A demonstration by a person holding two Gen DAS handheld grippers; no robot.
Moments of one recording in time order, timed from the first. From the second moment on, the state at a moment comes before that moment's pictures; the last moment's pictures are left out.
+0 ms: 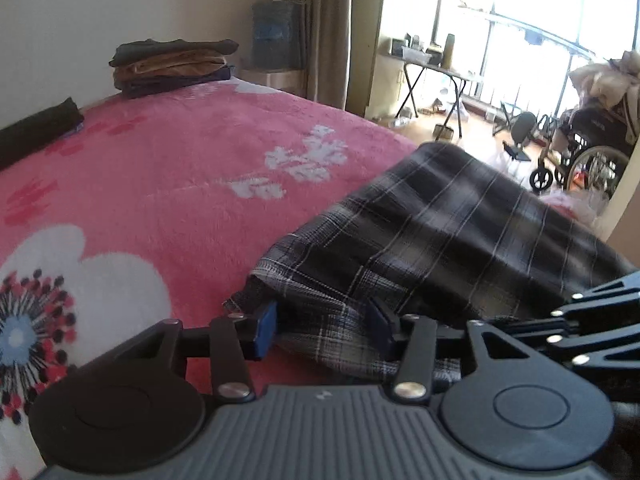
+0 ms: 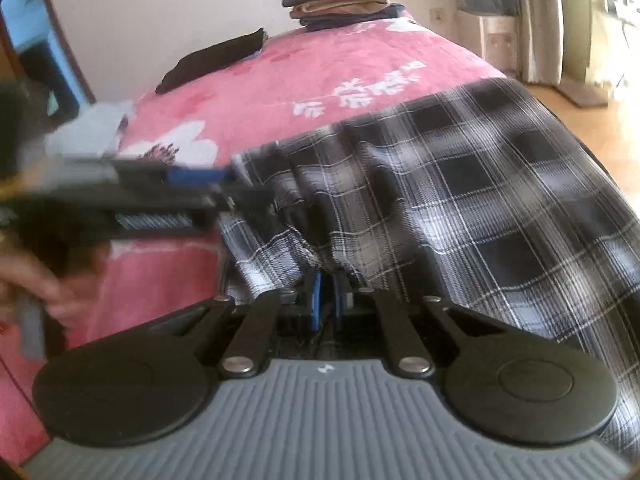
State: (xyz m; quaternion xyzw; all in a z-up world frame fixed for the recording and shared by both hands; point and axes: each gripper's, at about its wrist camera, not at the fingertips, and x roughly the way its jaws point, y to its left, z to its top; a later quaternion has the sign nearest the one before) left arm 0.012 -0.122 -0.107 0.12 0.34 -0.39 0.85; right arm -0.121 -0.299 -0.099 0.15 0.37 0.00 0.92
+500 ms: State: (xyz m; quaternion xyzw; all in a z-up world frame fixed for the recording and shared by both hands) left arm -0.038 -0.143 -0.074 0.17 0.30 -0.43 0.83; right arm -0.198 -0.335 -0.064 0.15 0.36 -0.08 0.92
